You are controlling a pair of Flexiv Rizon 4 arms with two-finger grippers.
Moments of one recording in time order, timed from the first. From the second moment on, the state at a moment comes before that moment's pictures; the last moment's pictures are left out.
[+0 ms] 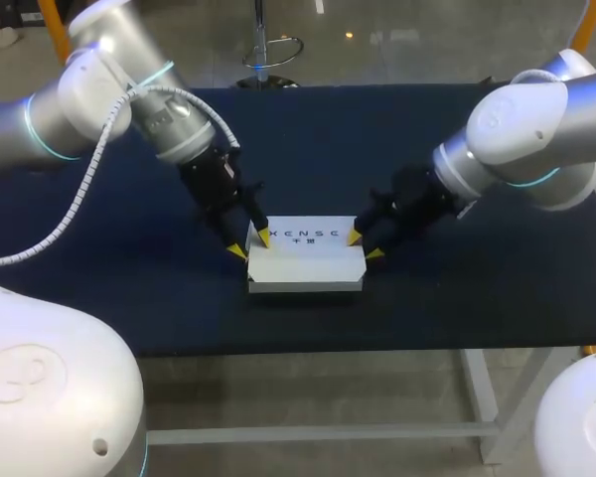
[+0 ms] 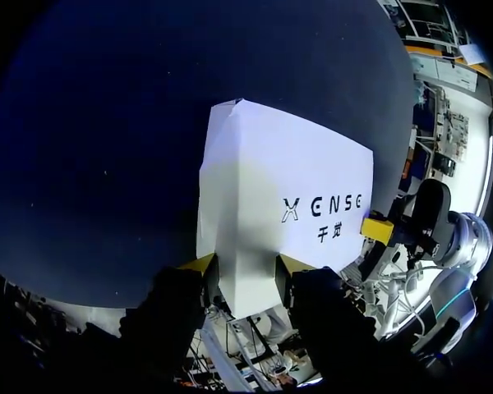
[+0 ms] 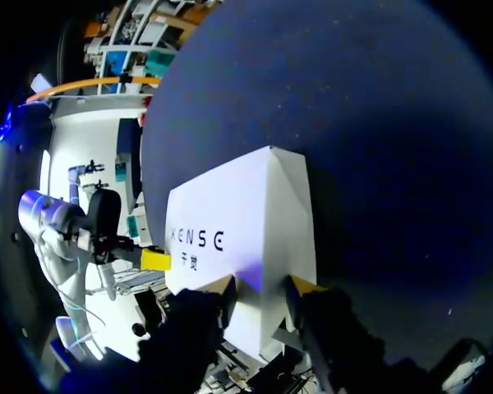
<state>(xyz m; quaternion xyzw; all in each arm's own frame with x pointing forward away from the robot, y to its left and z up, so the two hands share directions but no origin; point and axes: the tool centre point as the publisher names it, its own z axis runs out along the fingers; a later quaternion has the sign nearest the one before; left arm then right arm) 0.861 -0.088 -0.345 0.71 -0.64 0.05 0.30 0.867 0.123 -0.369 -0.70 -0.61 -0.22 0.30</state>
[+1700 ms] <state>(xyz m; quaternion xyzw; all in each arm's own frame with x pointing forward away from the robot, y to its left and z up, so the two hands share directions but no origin) 0.869 -0.079 -0.343 0.70 -0.65 0.05 0.29 0.870 0.122 -0.369 -0.69 -0.61 -0.20 0.32</state>
